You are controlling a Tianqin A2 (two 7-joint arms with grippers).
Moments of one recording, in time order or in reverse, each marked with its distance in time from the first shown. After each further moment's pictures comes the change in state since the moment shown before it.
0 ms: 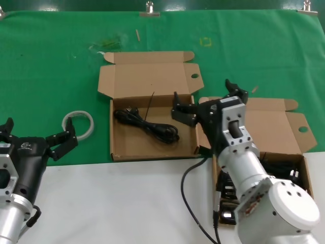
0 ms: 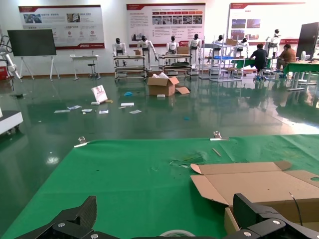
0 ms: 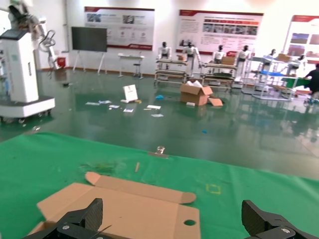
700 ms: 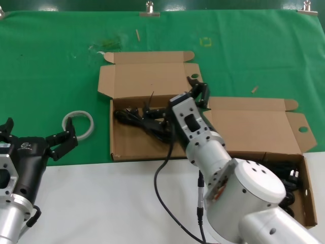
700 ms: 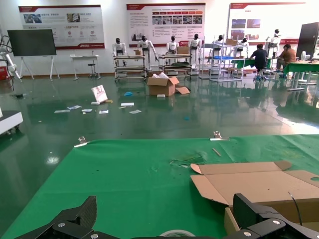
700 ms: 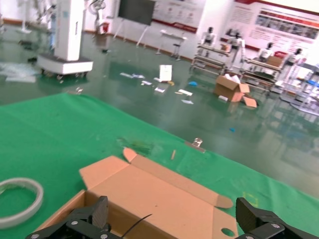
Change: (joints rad) left arm 0.000 0.000 0.000 0.000 0.000 0.000 0.000; right arm 0.189 0.000 -0.256 -0.097 0.267 0.157 -0.325
